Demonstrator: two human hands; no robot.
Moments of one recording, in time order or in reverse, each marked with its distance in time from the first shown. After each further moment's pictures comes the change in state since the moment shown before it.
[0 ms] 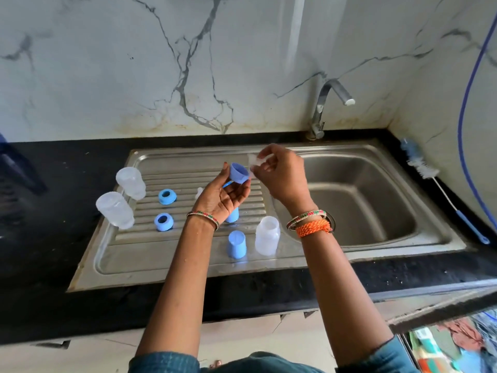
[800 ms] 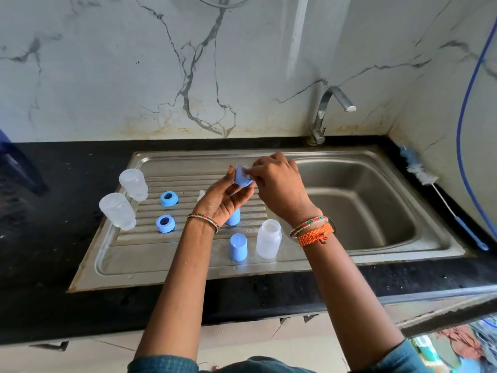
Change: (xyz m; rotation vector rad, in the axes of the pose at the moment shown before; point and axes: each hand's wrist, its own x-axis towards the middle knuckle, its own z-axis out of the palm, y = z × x) left_hand -0.001 0.002 -0.005 -0.030 -0.142 0.040; right_hand -0.013 -0.013 -0.002 -0.577 -0.172 -0.367
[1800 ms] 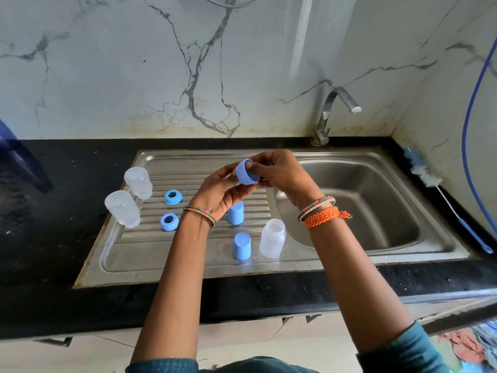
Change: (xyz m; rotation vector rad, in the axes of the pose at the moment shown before) left_hand -0.014 0.018 0.010 0.337 -0.030 0.128; right_hand 0.020 -0.005 -0.013 1.055 -0.189 0.437
